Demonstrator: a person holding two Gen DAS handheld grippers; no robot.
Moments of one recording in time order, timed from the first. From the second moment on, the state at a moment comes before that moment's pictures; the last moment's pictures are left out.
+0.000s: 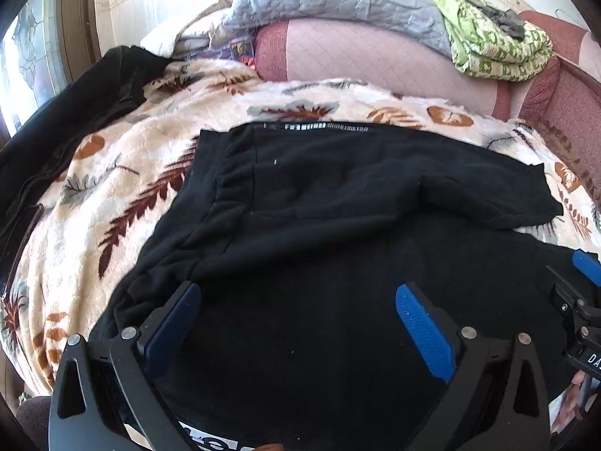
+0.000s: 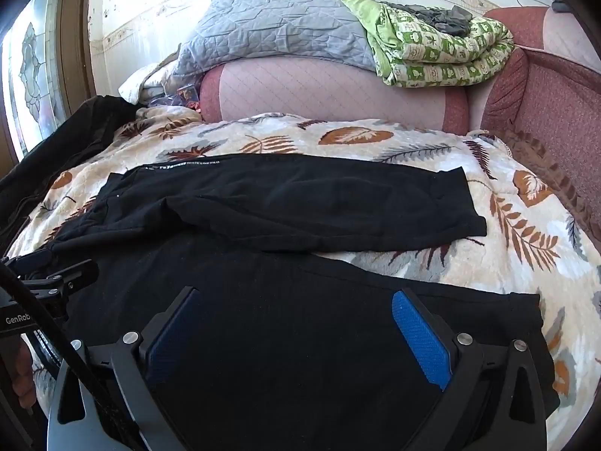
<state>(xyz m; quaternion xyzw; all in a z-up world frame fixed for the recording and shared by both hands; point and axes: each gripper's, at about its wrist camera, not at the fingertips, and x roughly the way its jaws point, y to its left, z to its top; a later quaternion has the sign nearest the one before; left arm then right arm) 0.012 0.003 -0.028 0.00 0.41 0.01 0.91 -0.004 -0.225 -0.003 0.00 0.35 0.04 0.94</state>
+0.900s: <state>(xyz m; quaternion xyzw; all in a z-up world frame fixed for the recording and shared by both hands) 0.012 -0.004 -0.046 0.02 0.43 0.02 0.90 0.008 -0.228 -0.024 0.02 0.41 0.03 0.91</state>
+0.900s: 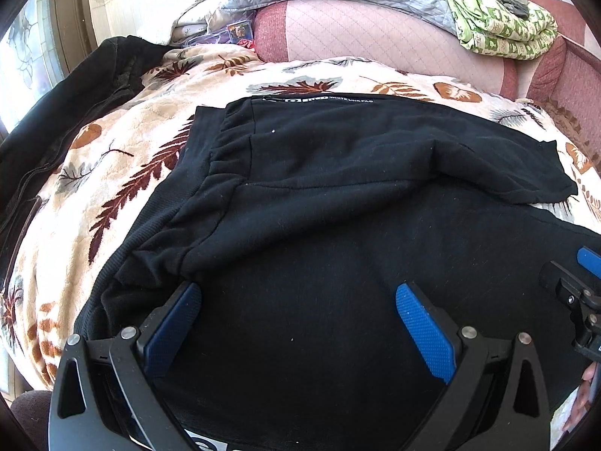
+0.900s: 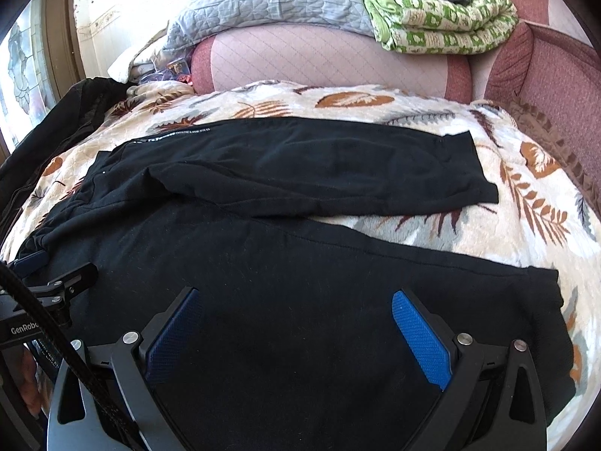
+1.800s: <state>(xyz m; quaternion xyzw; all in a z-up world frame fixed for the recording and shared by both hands) 0.011 -0.006 -0.047 0.03 0.41 0.01 0.91 0.018 -0.224 -0.042 0.01 0.43 0.01 0.90</state>
